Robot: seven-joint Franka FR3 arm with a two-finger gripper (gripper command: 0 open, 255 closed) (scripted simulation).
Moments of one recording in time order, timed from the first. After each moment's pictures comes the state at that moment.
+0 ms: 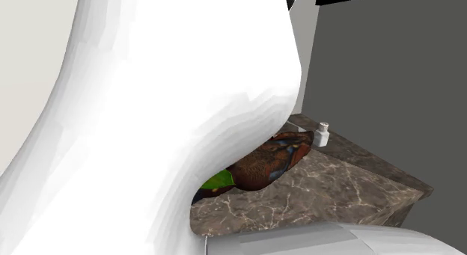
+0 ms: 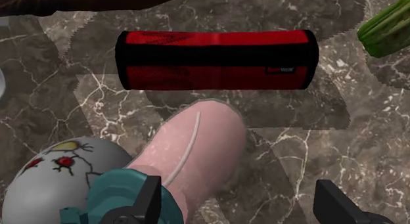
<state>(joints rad) -0.27 0.73 -0.21 -1.01 0.06 1.52 -0.34</state>
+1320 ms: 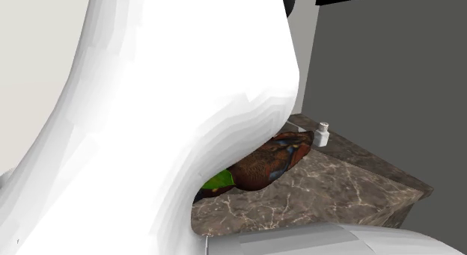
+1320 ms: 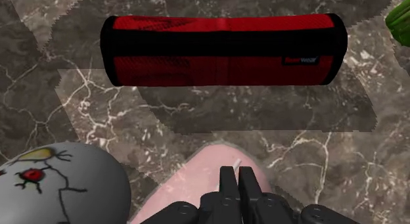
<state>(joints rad) -0.28 0.75 -0.20 -1.10 0.06 1.62 -0.34</state>
